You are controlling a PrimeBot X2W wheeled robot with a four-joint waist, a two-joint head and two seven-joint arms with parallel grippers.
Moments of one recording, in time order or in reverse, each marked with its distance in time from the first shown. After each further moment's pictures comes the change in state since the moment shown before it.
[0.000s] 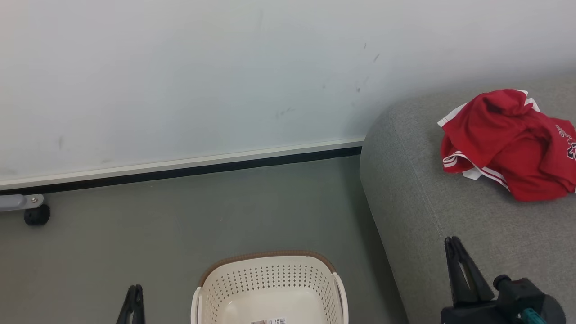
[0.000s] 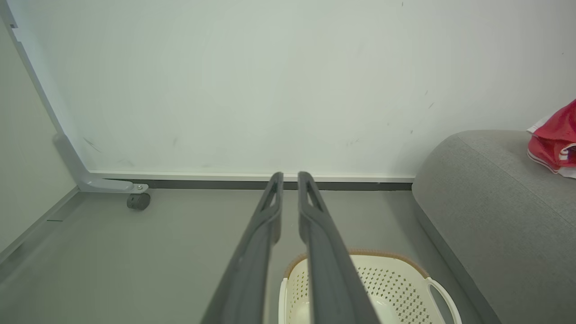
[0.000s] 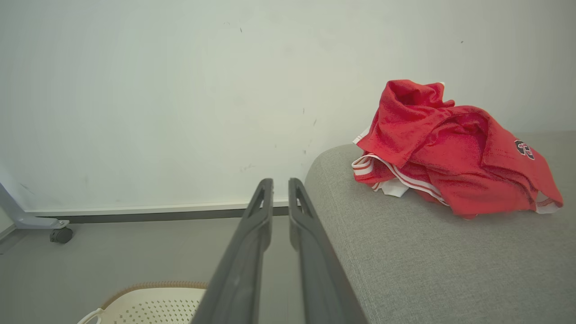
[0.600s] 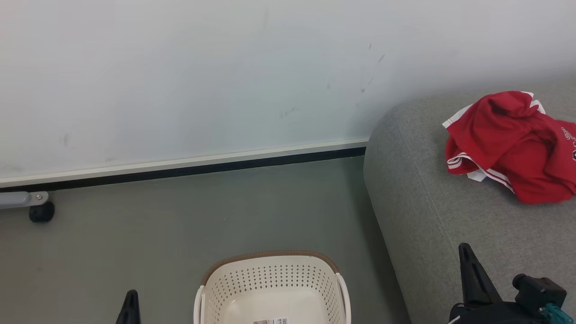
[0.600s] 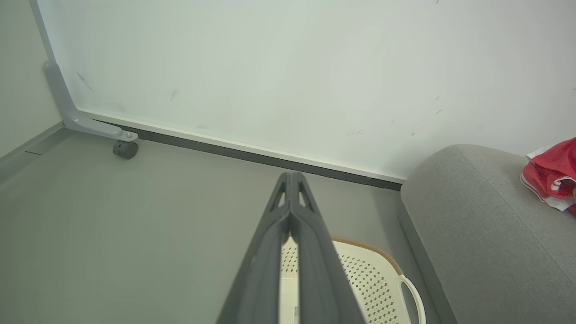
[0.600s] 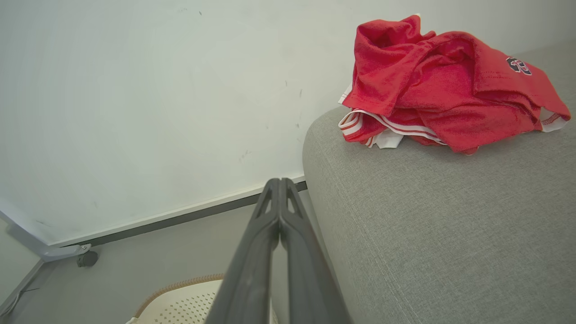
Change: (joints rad) left arm -0.007 -0.029 0.028 0.052 -0.168 -0.036 0.057; right arm 0.023 0.039 -0.060 0.049 0.181 0.034 0.057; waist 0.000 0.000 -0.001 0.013
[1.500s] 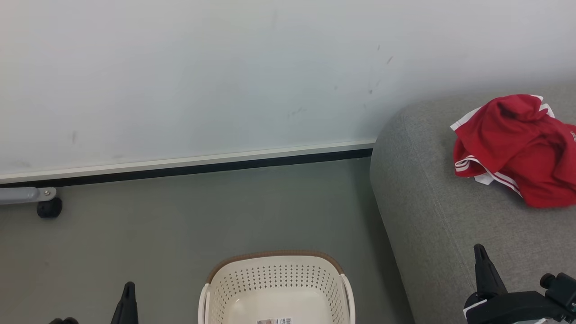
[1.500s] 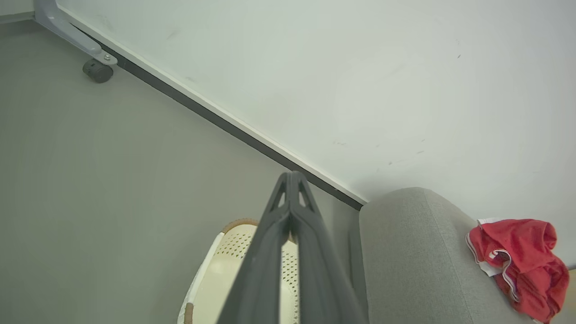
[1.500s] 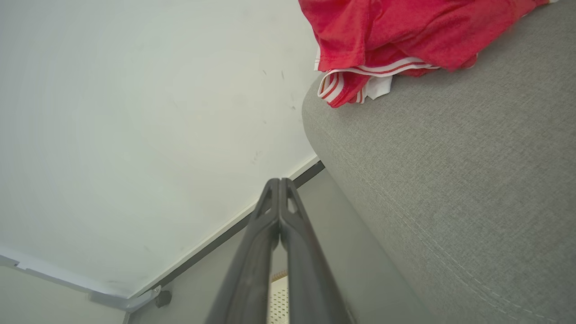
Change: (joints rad) left arm -0.064 -0.030 0.058 0.048 -0.316 -0.057 0.094; right arm -0.020 0.045 -0.109 0.035 0.326 0.056 0.096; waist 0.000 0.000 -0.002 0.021
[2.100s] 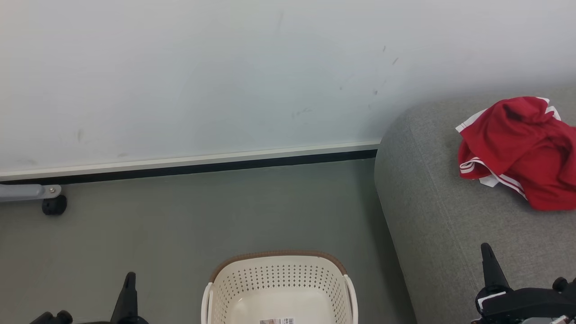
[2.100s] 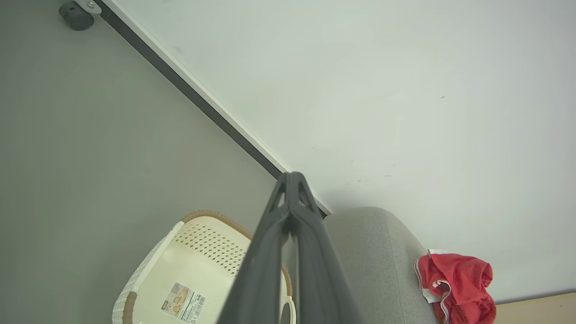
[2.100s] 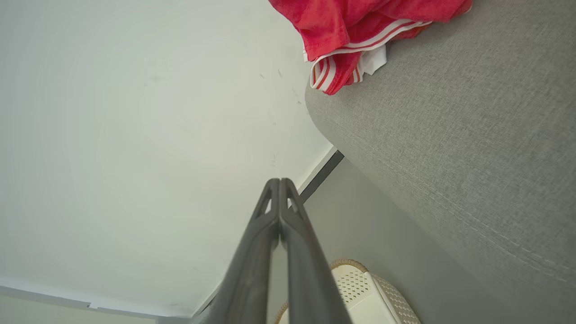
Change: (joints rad) left arm -0.050 -0.023 0.037 0.035 -0.221 -0.040 0.062; right arm -0.018 0.030 -0.075 0.023 0.219 0.041 0.062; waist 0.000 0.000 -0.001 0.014
